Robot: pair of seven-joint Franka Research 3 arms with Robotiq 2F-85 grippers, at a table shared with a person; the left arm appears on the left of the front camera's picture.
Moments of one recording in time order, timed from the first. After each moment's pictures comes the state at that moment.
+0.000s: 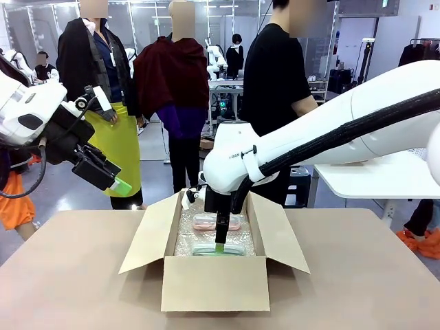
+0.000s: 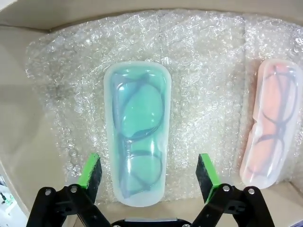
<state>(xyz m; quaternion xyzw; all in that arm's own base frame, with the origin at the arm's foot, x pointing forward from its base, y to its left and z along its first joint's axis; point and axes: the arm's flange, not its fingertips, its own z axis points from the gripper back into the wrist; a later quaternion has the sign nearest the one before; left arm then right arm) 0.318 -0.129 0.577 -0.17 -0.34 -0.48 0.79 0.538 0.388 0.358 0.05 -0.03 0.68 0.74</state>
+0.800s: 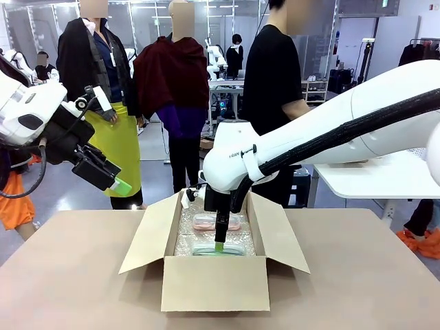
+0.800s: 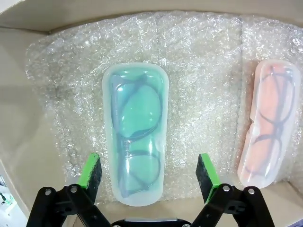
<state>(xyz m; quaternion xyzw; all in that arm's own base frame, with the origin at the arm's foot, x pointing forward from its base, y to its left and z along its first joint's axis) 0.319 -0.129 0.577 -0.17 -0.34 -0.48 0.79 0.539 0.389 0.360 0.05 -0.03 0.68 0.74</state>
